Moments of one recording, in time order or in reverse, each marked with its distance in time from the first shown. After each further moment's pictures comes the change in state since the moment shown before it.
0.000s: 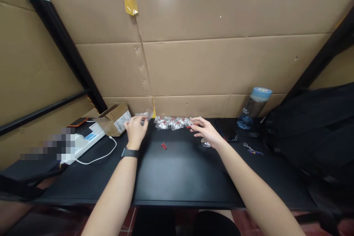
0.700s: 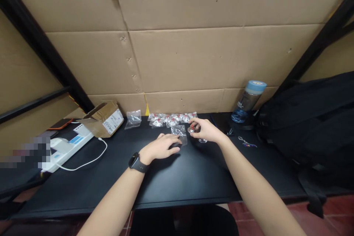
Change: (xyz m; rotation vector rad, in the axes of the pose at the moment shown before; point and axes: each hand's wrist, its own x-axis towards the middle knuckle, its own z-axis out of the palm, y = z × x) left_hand -0.054 0.077 0.011 -0.235 -0.912 0.766; right_hand 0.002 0.006 -0.029 -0.822 -0.137 -0.244
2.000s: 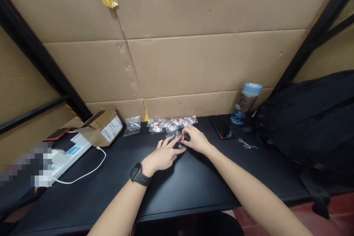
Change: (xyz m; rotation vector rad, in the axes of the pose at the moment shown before) left_hand -0.002 0.006 0.013 0.101 -0.079 -0.117; right_hand 0.008 -0.003 0.060 -0.243 0.145 -0.044
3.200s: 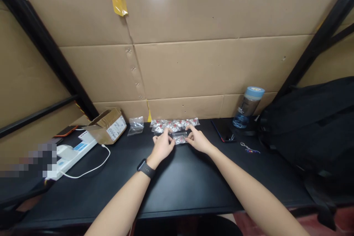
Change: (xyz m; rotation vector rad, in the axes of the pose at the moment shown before) left_hand 0.022 -0.006 0.001 -0.368 0.528 -0.391; right_hand 0.004 0.014 0.003 0.401 -0.088 0.137
